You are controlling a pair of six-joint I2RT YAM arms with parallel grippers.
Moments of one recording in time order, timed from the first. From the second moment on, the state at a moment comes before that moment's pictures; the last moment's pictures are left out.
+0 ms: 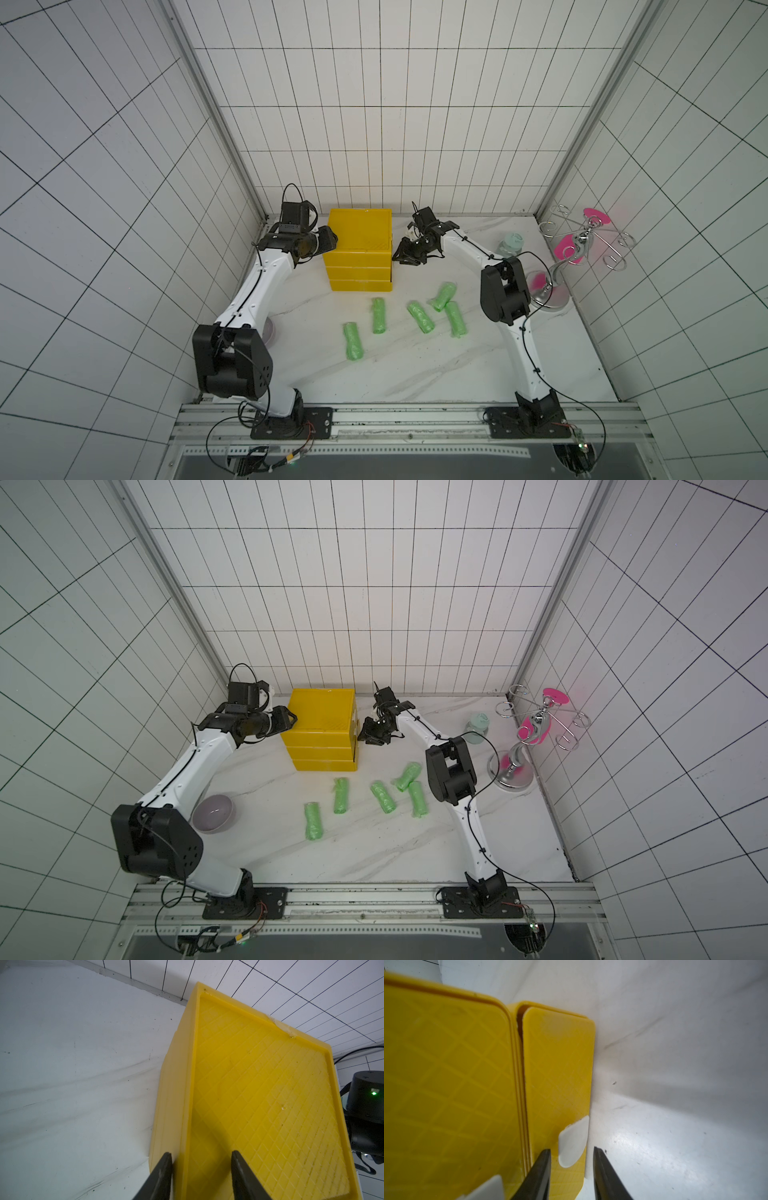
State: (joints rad) left arm -0.08 1.55 1.40 -0.64 0.24 -0.38; right arm 0.47 2.40 2.10 -0.73 -0.49 0.59
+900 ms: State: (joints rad) left arm -0.08 1.55 1.40 -0.64 0.26 -0.38; right arm 0.43 2.36 2.08 -0.85 -0.29 0.50
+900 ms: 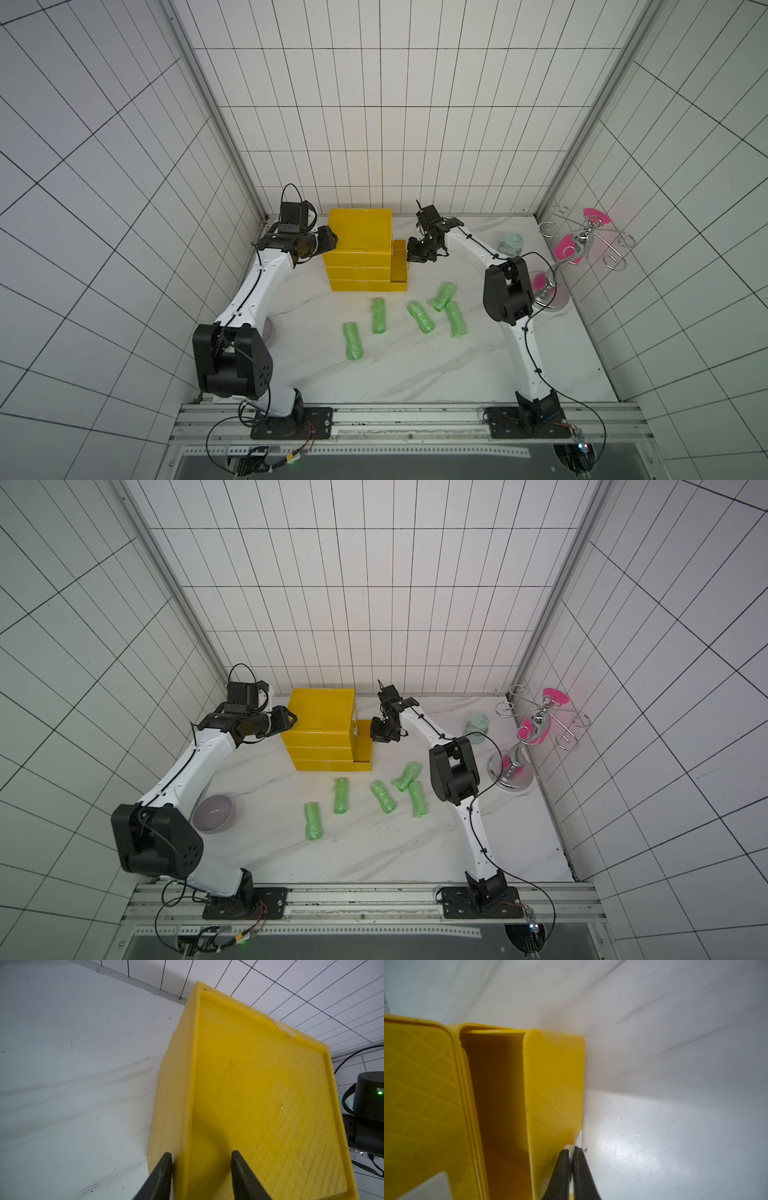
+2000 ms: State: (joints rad) left arm -0.07 1.55 1.41 -0.65 0.26 -0.38; right arm 0.29 2.18 1.93 -0.88 -0.20 0.40
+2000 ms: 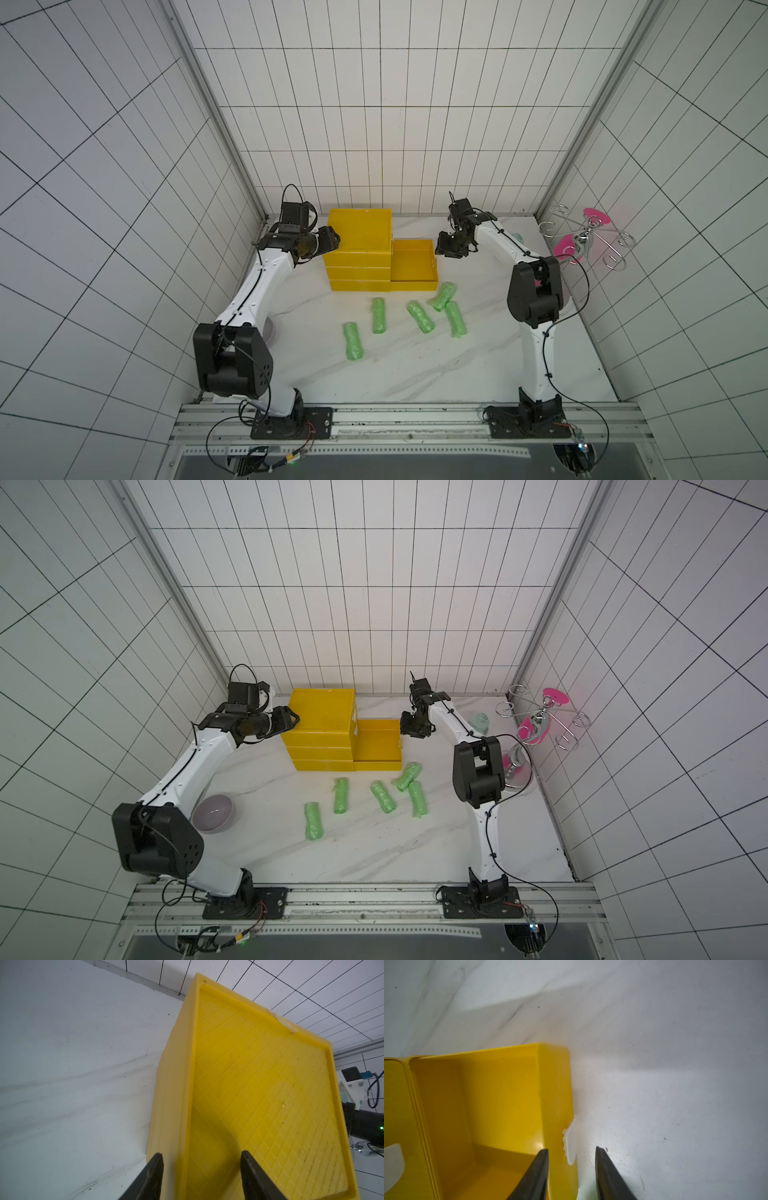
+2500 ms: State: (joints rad) left arm -0.08 1.40 1.39 -0.68 0.19 -0.42; right arm 0.31 1.88 1.76 -0.86 -0.14 0.36
